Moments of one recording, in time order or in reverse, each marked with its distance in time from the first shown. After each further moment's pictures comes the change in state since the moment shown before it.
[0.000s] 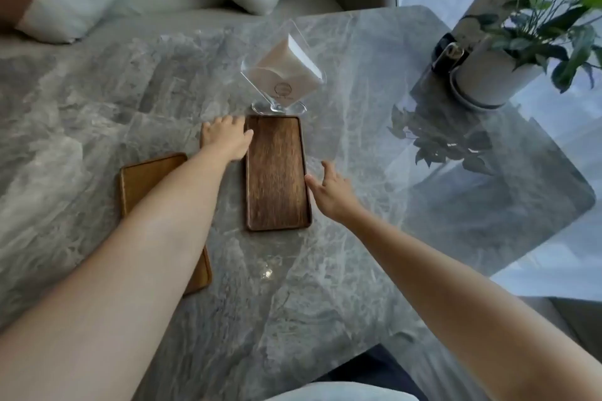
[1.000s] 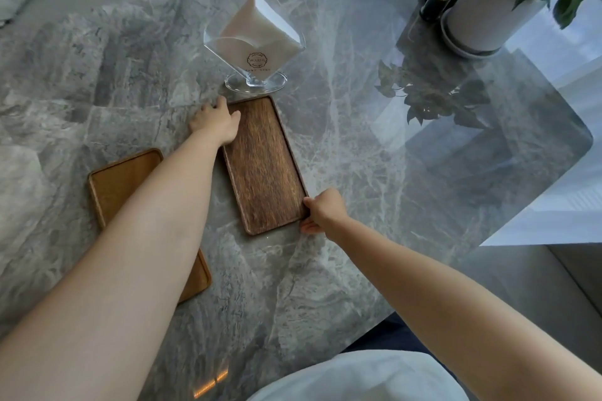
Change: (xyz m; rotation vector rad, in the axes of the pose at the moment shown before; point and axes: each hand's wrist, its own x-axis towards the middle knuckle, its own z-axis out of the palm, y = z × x) left_hand 0.030 0.013 0.018 -0.170 -0.164 -0.089; right_hand 0.005 0.029 0.052 0.587 -0.015 0.564
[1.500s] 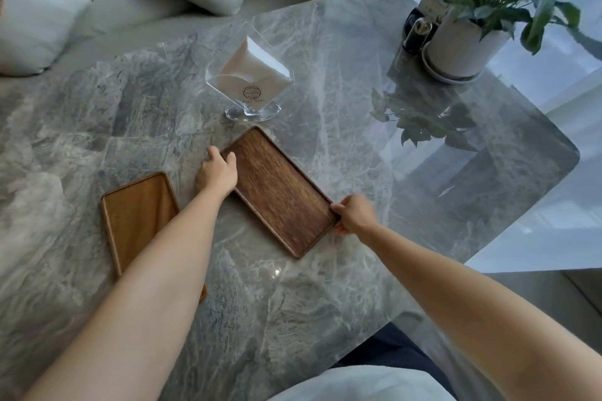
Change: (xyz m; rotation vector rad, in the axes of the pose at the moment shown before) left_hand -0.053 0.001 0.024 -0.385 0.113 -0.195; right_hand 0.008 0.010 -0.071 -0.124 0.071 -0.197
